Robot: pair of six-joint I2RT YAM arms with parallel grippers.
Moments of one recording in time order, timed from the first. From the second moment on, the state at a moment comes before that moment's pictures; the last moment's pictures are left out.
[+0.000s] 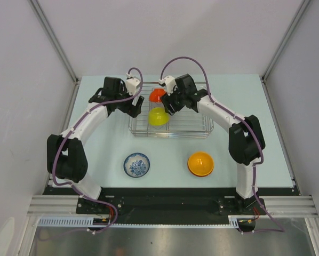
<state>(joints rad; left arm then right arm) -0.24 1.63 1.34 -0.46 0.26 0.31 0.56 1.99 1.68 -0.41 -0.22 -0.22</state>
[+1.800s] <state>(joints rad) -0.31 1.72 1.37 -0.48 0.13 0.32 0.59 2.03 1.70 -0.28 -0.06 -0.11</state>
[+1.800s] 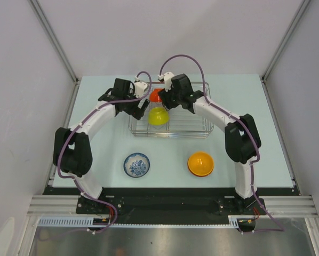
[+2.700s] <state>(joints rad) -0.31 1.71 1.37 -0.48 0.14 0.32 0.63 2.02 1.68 -0.27 0.01 -0.10</state>
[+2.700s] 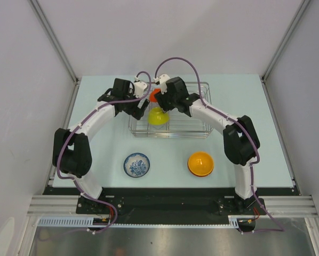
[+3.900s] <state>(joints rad) -0.31 1.71 1.32 -0.49 0.14 0.34 0.63 2.00 1.65 -0.26 0.07 -0.14</state>
